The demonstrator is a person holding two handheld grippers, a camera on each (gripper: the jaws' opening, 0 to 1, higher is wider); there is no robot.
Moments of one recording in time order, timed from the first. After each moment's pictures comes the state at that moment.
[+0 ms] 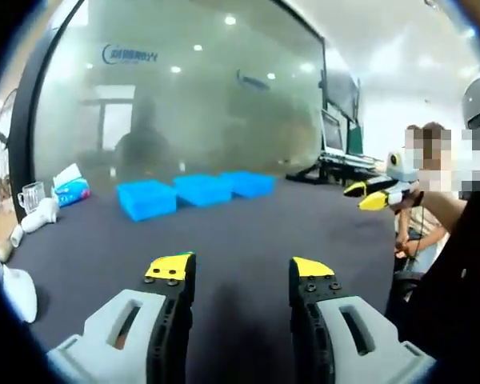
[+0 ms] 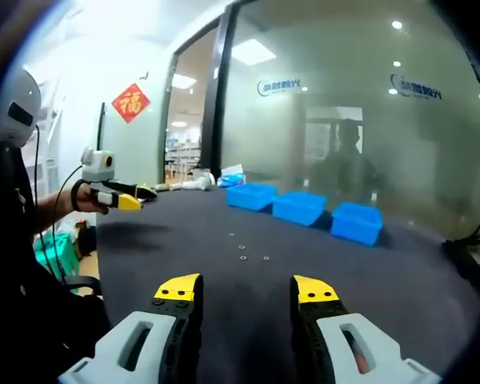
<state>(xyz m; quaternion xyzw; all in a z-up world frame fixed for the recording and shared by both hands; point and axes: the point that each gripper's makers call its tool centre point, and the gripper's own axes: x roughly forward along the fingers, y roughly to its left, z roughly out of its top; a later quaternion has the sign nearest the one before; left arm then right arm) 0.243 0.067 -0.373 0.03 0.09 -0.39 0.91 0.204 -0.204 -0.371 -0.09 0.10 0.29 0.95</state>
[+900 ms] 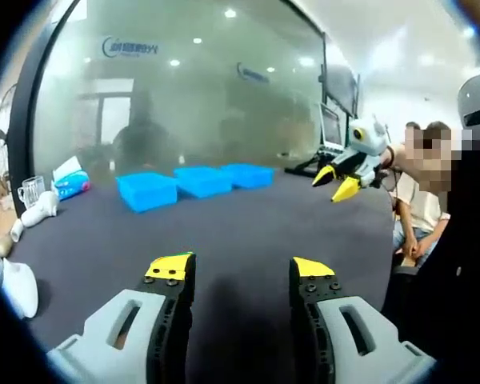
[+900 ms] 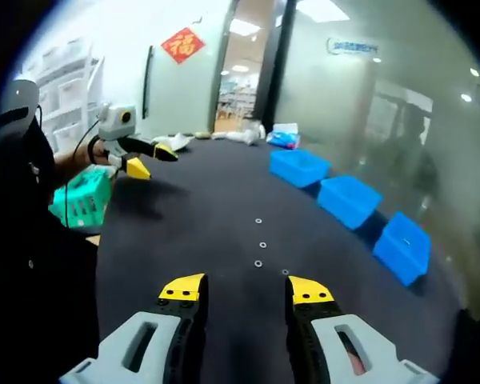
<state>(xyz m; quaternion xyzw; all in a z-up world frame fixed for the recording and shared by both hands) 0.237 0.076 -0.377 0.02 0.10 -0.39 0.91 0.254 -0.150 -0.376 -0.23 0.22 0.42 0.85</state>
